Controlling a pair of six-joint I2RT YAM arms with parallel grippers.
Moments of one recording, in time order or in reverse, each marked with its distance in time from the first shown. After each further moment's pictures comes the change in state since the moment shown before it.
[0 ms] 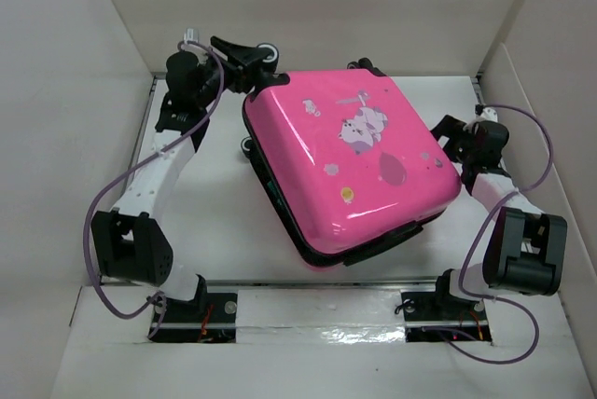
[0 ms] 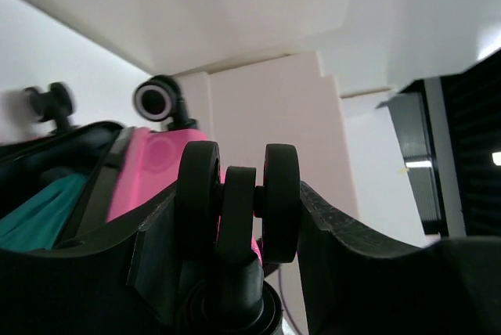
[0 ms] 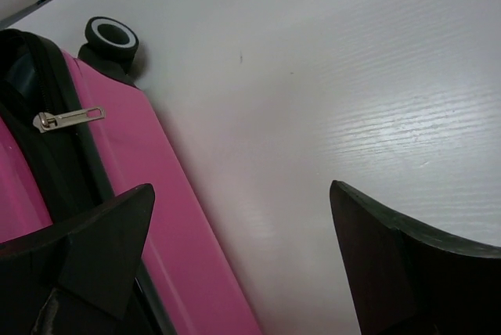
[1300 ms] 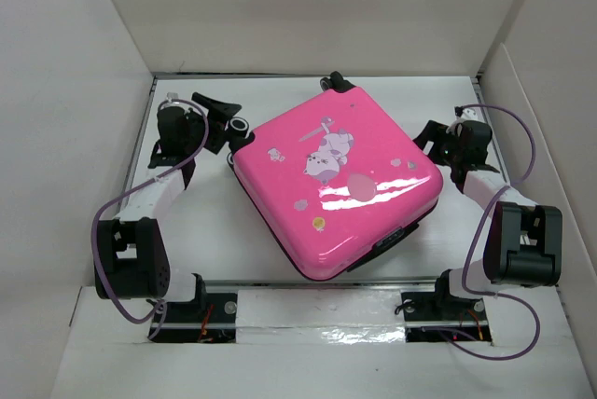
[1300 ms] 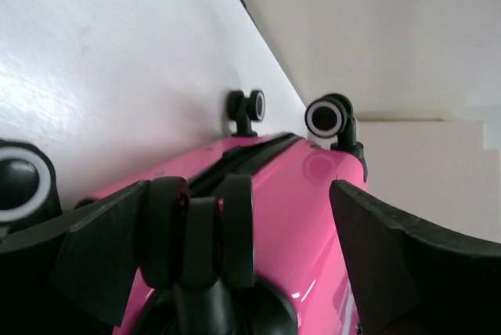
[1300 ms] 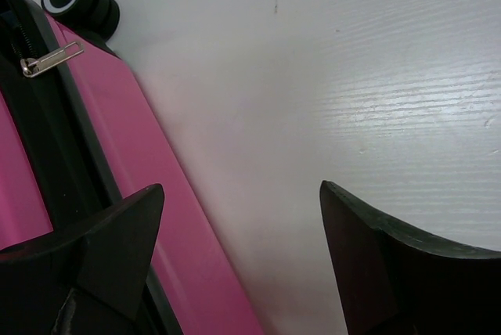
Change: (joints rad) left arm 0.182 -0.065 -0.465 0.090 -0.024 0.172; right arm 0.101 0.050 0.018 -0.055 0.006 -0.058
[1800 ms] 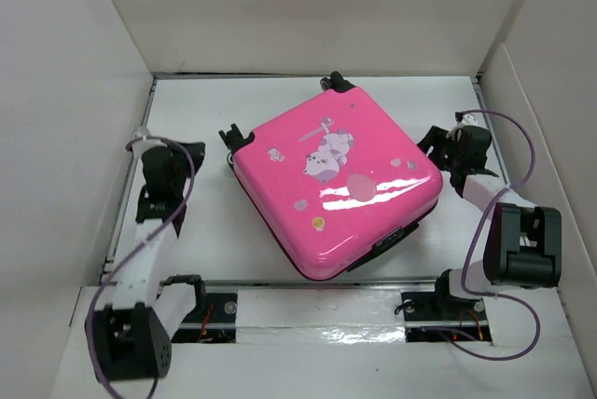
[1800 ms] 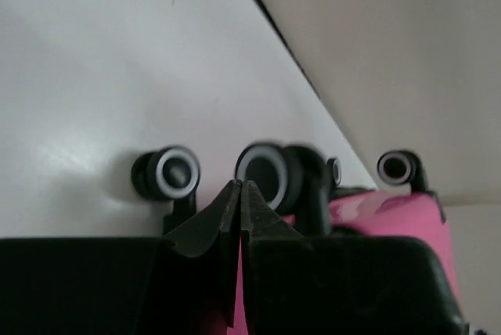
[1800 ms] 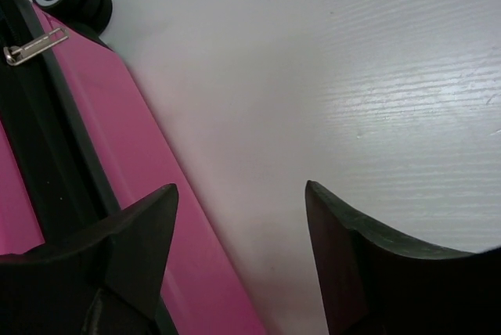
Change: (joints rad) left arm 0.041 -0.335 -0.124 -0.161 -0.389 0.241; right arm -0.007 -0.013 -0.040 0.028 0.005 0.023
